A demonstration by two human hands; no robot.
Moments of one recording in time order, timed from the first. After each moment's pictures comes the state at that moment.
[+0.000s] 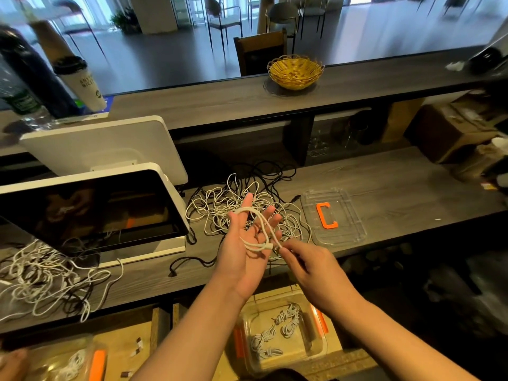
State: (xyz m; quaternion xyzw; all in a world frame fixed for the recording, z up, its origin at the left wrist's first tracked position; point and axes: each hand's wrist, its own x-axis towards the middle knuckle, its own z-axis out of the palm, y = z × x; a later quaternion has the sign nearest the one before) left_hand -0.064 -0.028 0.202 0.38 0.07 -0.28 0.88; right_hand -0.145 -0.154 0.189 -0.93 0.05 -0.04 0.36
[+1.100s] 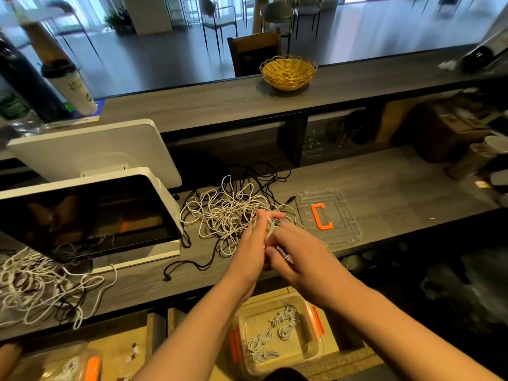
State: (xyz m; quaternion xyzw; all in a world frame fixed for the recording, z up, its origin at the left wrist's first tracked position) left_hand -0.066 -0.047 0.201 0.68 -0.09 -0.29 0.67; right_hand -0.131 -0.159 0.232 -0.94 -0.07 -0.04 0.34
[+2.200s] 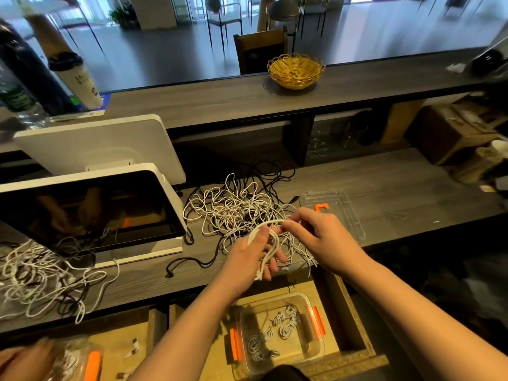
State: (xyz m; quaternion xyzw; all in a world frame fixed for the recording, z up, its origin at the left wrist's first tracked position) left_hand -0.061 -0.015 0.189 0.69 -0.13 -0.32 0.64; right_hand -0.100 -0.196 0.206 -0.91 0.01 -0.05 0.40
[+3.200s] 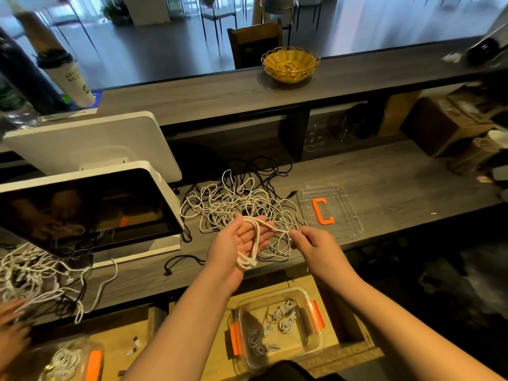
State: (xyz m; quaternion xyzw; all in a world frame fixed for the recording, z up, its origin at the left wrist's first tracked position) left_hand -0.047 -0.022 0.192 0.53 0.14 -0.33 0.77; right_hand -0.117 -0.180 0.171 -0.87 0.18 0.00 0.47
